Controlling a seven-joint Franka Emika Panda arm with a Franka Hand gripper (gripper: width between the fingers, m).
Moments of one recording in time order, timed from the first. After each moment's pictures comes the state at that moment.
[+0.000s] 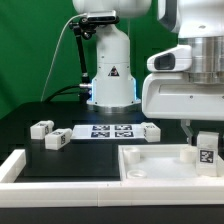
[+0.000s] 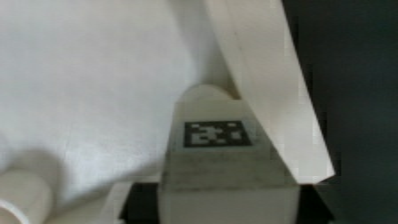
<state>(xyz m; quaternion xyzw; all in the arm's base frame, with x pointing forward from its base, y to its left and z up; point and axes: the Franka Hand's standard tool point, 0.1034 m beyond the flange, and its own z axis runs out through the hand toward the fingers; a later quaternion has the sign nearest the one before) 0.626 0.118 0.075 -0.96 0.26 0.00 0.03</state>
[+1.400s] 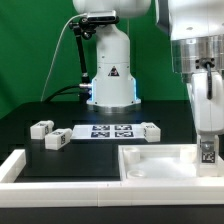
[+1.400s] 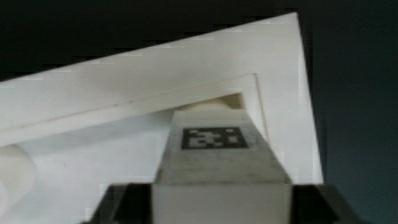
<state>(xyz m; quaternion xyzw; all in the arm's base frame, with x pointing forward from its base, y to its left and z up) 0.623 0.118 0.073 -0.63 0.77 0.02 0.05</state>
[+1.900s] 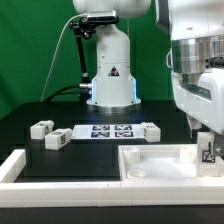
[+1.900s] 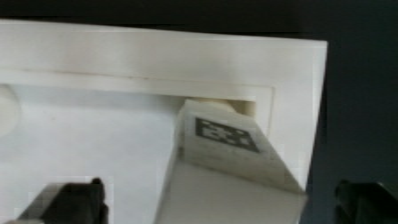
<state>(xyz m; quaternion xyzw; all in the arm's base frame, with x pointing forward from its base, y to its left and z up) 0.623 0.117 0.074 -0.77 0.64 0.02 0.05</state>
